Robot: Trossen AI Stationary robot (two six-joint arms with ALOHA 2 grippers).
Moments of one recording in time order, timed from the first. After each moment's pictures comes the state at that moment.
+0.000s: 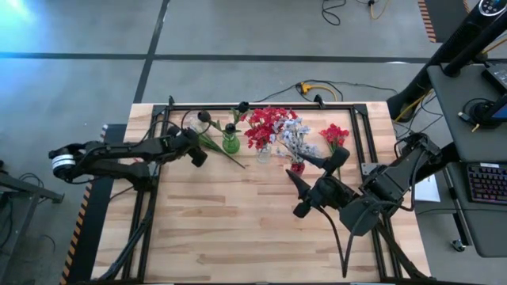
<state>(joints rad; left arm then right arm) 0.42 1.08 0.40 -0.30 -0.49 -0.24 0.65 1.57 1.78 -0.60 1.33 -0.20</state>
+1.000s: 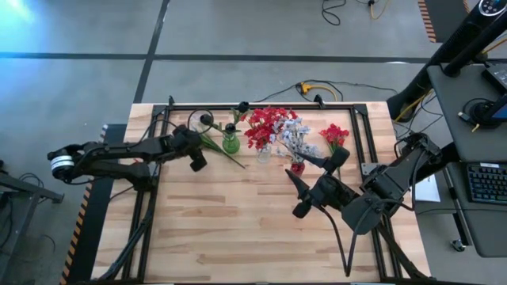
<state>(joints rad) 0.42 1.06 0.40 -0.25 -0.33 0.06 0.65 1.57 1.79 -0.54 1.33 -0.19</state>
